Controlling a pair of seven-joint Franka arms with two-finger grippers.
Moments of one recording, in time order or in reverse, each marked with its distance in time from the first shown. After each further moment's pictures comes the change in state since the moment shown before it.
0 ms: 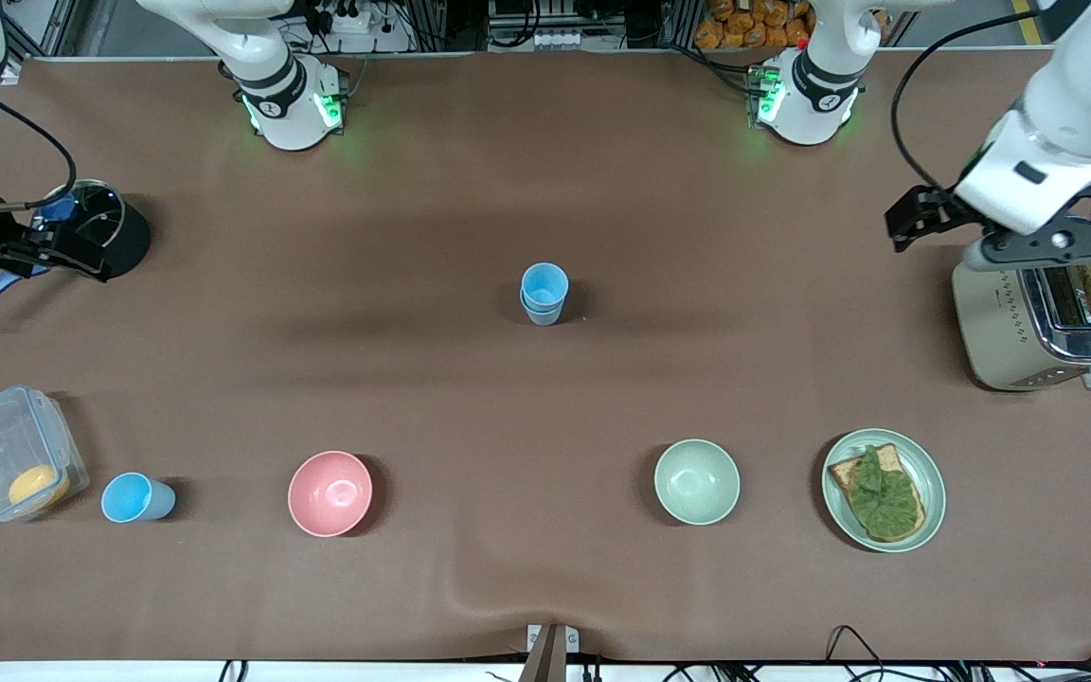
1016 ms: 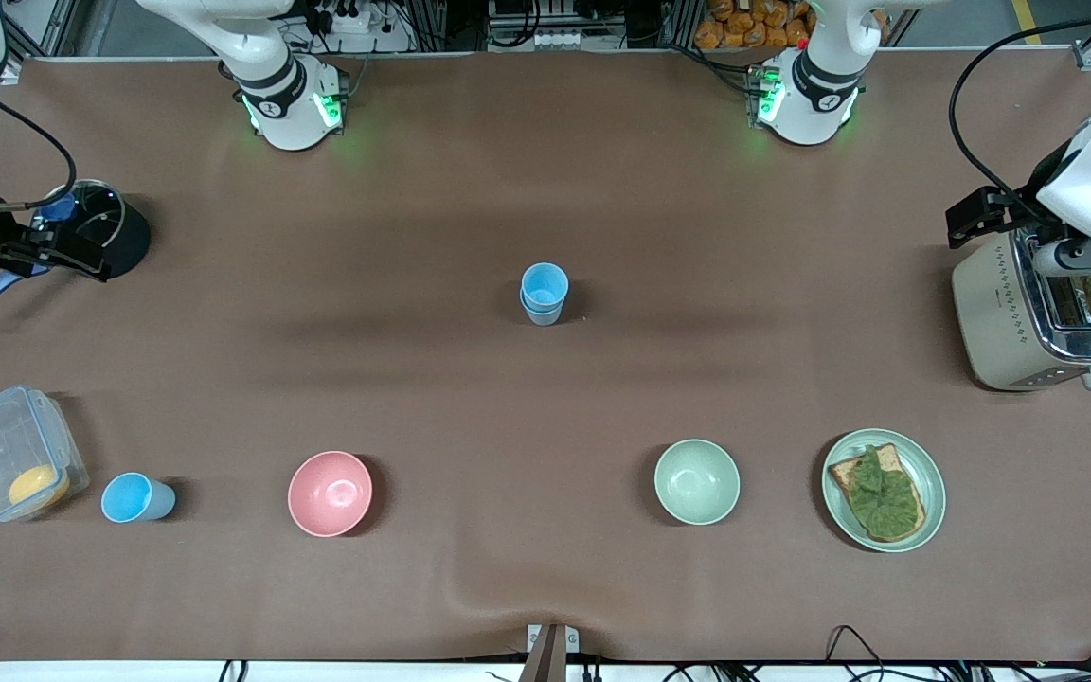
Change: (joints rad) left arm 0.054 -0.006 0.060 -0.027 -0.025 -0.011 0.134; right arm 0.000 0.000 0.000 0.000 0.000 -0.001 0.001
